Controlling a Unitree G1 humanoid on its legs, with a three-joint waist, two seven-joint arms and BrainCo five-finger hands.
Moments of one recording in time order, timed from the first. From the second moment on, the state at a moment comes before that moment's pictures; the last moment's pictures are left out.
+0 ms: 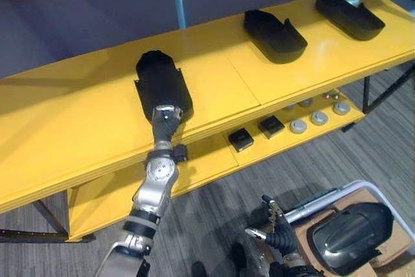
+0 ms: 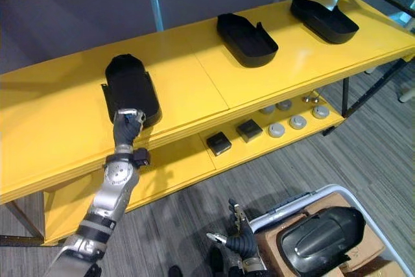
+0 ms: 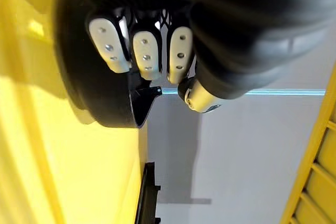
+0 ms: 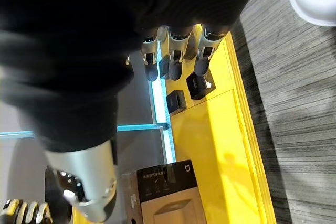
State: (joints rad) left arm -0.69 0.23 -0.12 0.38 -0.25 -0.19 0.39; right arm 0.34 -0.11 0.21 -0.05 -0.02 -0.23 -0.06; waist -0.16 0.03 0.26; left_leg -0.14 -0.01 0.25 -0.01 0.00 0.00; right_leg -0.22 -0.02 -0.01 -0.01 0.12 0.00
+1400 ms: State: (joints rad) left arm -0.08 0.01 -0.18 -0.18 -0.15 -0.22 0.35; right arm 0.34 -0.07 -0.04 -0.20 0.00 -0.24 -0.08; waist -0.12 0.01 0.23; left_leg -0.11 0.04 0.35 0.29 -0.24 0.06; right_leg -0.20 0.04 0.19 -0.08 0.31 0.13
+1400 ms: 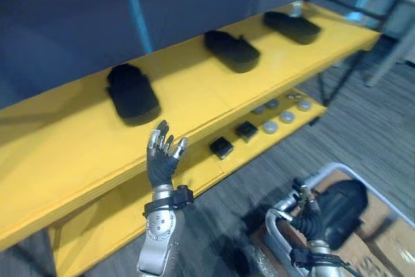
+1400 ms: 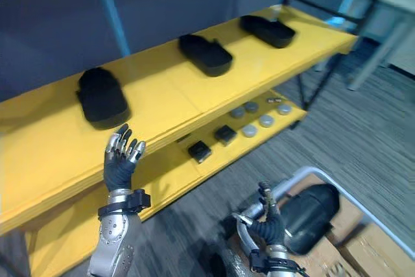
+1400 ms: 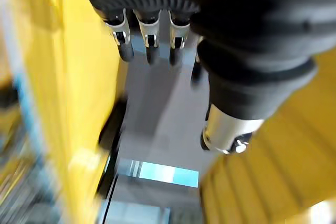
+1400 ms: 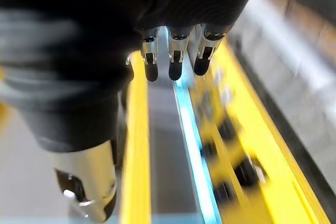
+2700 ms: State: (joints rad) left arm -0.05 0.11 0.05 0.85 -0.10 -0.16 0.28; right arm -1.00 -0.29 -0.24 0.83 -0.17 -0.04 -0.48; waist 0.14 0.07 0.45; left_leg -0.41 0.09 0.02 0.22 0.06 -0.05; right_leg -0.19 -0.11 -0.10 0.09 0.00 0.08
